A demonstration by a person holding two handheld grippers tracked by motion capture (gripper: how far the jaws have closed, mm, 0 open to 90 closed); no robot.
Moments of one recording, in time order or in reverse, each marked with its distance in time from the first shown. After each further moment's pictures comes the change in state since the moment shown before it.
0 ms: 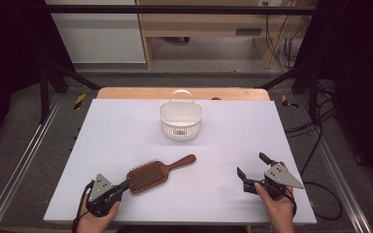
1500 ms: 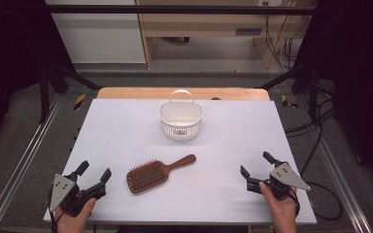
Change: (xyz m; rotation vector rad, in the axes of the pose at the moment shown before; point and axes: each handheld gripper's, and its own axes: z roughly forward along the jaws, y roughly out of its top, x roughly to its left) left arm 0.040 -0.002 -0.041 -0.444 0.197 -0.119; right arm -0.007 0.002 -0.007 -0.054 -0.011 0.029
